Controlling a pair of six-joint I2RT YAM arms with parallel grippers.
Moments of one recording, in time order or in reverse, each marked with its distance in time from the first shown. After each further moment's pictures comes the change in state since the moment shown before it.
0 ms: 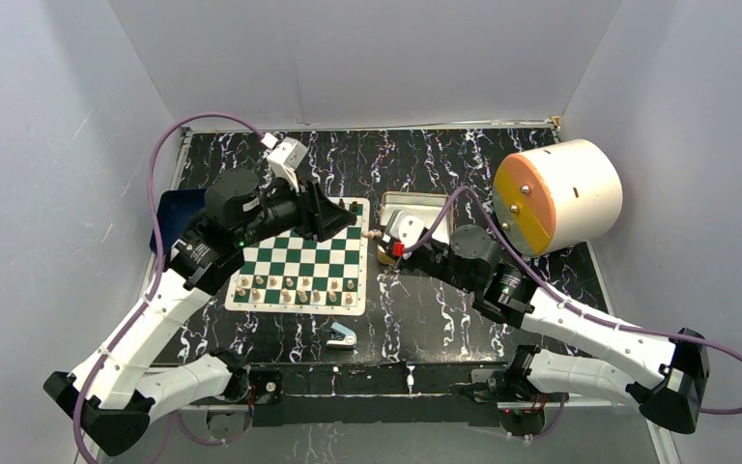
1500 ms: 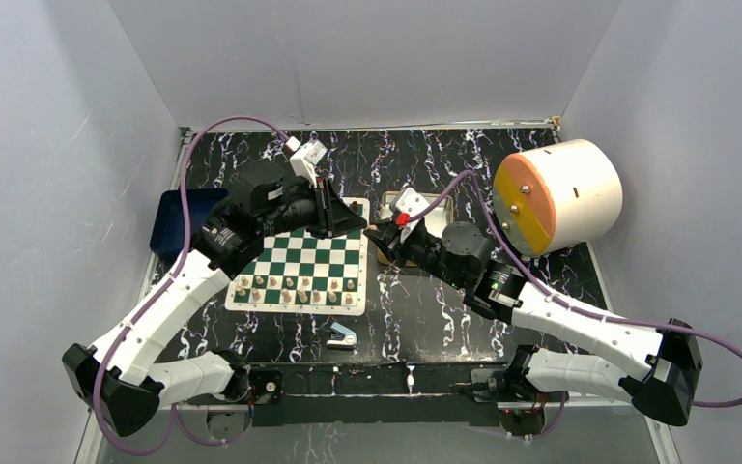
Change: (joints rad) left arm 0.000 0.114 -0.008 0.026 0.103 -0.178; right arm 0.000 0.064 0.010 0.104 0.098 0.339
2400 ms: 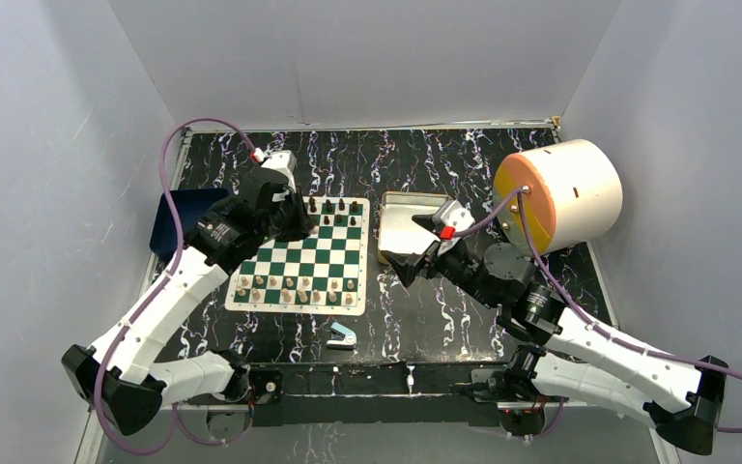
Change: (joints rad) left arm 0.019 0.014 0.047 -0.362 -0.570 0.100; right arm 0.000 -0.254 -0.116 -0.068 0.066 0.047
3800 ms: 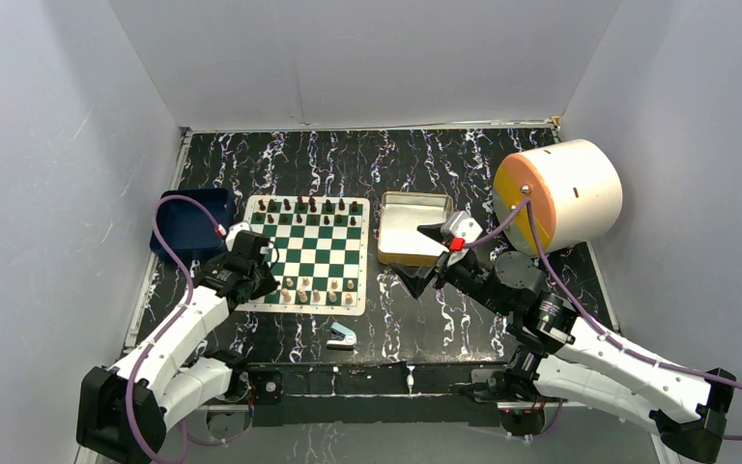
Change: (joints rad) left arm 0.241 -0.172 -0.620 0.098 -0.169 -0.170; right arm 0.000 -0.112 -0.046 -0.081 -0.045 0.001
